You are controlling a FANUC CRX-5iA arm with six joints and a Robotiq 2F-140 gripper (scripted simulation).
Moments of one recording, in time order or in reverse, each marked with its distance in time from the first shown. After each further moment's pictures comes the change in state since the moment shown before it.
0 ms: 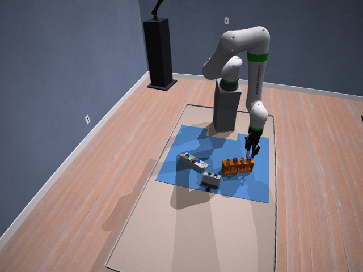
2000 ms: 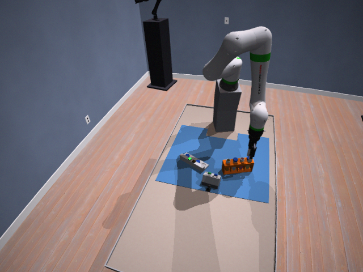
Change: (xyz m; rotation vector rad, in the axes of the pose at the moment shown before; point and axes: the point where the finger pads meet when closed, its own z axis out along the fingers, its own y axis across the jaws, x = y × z) arm 0.000 0.000 0.000 -0.005 0.002 0.697
